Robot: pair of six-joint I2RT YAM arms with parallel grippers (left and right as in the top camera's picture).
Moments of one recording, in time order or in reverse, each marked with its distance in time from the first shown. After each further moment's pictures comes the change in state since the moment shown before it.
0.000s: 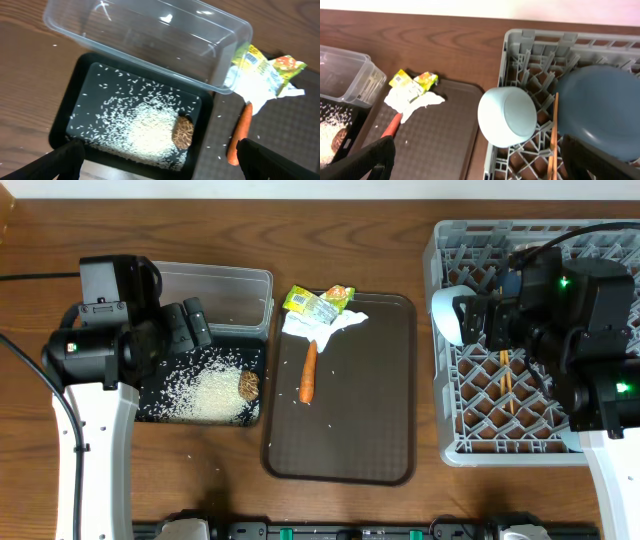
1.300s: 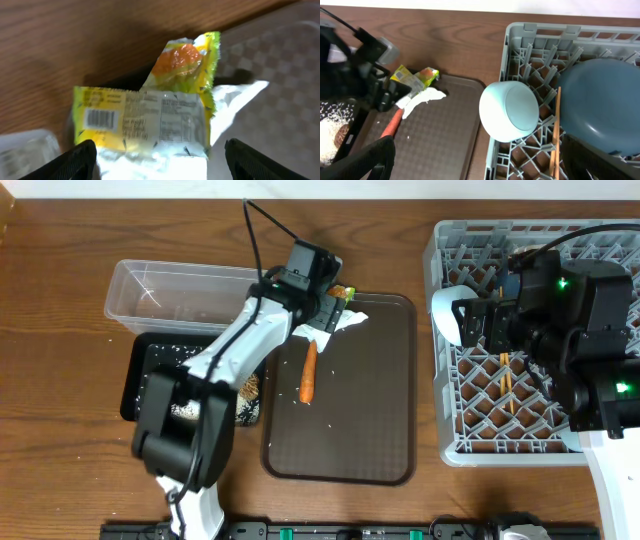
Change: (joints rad) left arm -0.497 0.666 0.000 0.661 -0.028 0.258; right arm 0.000 0.000 0.000 -0.016 -0.004 0.004
